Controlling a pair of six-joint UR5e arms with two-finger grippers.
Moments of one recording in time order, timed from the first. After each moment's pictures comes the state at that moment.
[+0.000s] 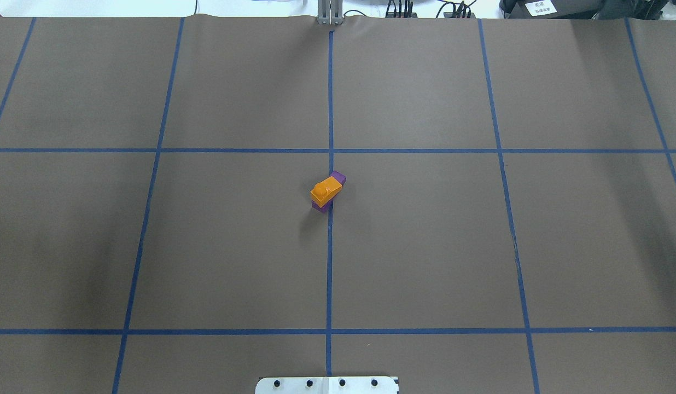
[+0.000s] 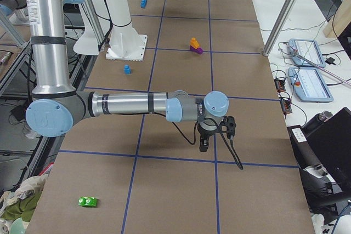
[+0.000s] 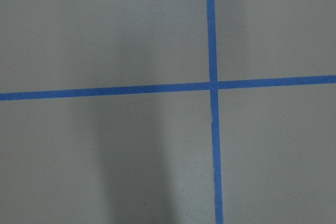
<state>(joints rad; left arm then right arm) -1.50 -1.63 -1.56 -1.57 -2.30 0.09 1.49 -1.53 1.59 -1.58 2.40 0.17</state>
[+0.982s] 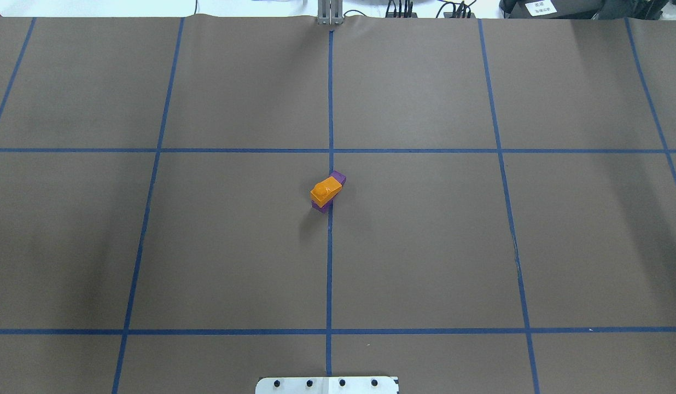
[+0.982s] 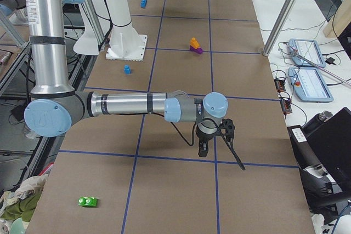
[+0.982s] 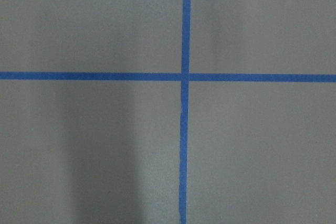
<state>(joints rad) -1.50 -1.63 -1.56 -1.57 -2.30 0.09 1.50 -1.53 1.60 -1.66 2.32 0.05</state>
